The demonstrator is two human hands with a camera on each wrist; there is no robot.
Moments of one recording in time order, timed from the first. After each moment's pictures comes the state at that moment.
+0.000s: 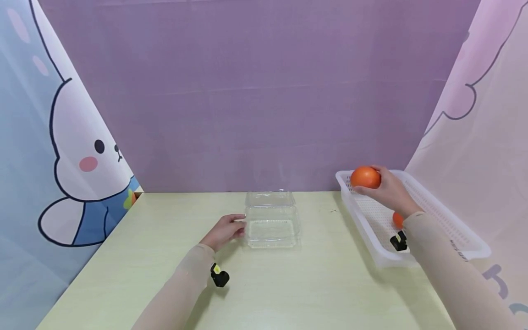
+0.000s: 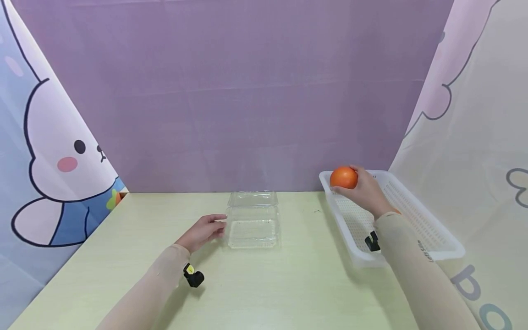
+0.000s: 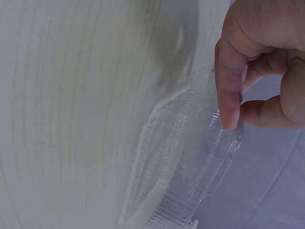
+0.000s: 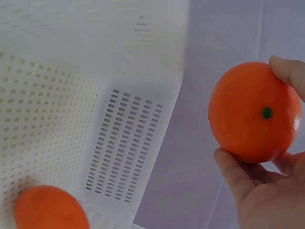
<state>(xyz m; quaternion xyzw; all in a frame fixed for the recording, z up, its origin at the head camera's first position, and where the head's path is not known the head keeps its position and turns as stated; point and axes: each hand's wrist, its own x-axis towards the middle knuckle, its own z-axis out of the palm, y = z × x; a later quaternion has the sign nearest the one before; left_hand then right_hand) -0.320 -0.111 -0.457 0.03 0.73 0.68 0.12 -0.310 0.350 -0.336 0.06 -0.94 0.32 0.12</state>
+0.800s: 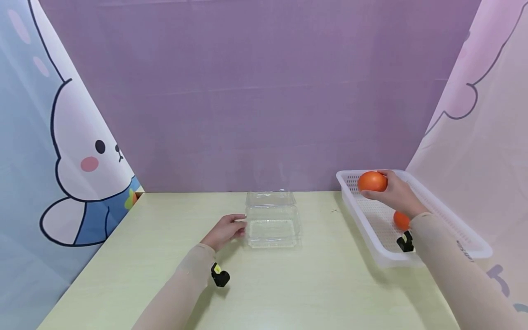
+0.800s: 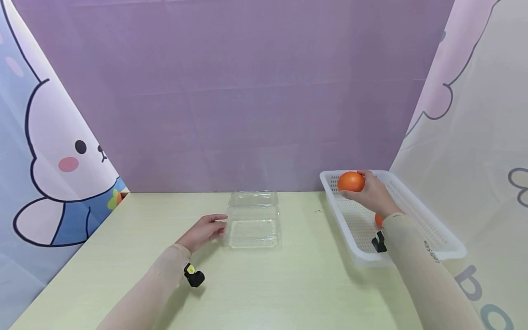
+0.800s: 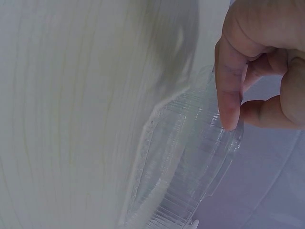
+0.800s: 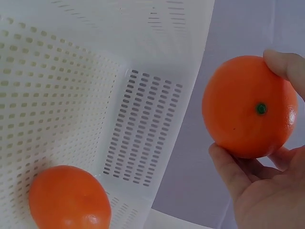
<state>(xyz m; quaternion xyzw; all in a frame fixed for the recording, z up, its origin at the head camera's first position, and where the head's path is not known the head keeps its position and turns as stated) -0.321 -0.111 -0.457 0.03 0.73 0.68 0.12 -0.311 0.375 -0.347 0.05 -0.95 0.30 0.09</state>
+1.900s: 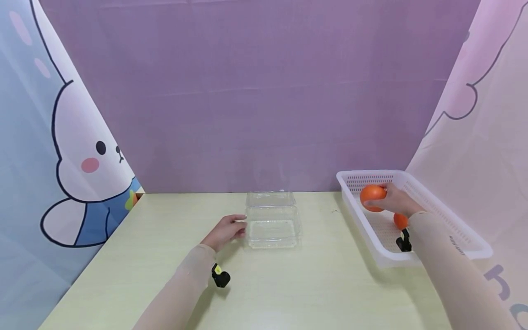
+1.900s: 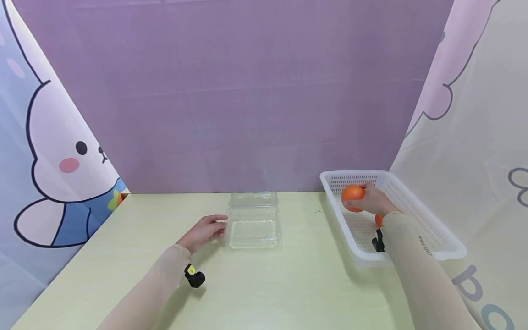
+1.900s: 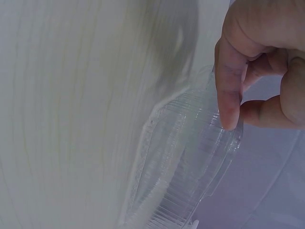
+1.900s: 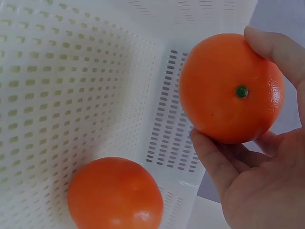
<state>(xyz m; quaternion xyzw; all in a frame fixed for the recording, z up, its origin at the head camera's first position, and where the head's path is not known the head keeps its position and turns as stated) -0.321 -0.112 -0.457 0.03 0.73 0.67 0.12 -0.321 0.394 -0.369 0.02 -0.96 0.29 -0.01</state>
